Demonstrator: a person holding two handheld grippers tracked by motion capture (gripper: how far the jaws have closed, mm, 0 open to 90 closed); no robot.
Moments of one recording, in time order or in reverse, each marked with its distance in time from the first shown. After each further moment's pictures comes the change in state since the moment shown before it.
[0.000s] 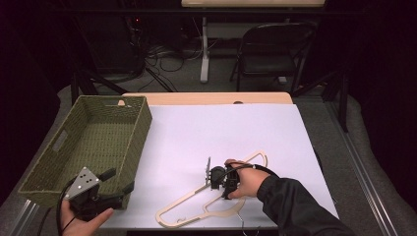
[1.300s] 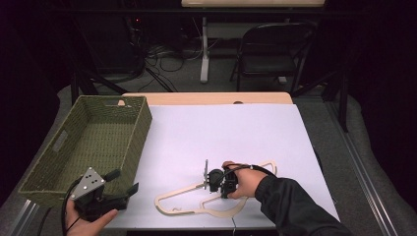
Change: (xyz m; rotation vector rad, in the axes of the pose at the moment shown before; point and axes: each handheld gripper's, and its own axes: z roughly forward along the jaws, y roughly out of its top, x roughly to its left) left arm -0.007 0.001 0.006 0.011 -0.018 0.016; right arm 0.002 0.004 0.005 0.021 0.066 -0.053
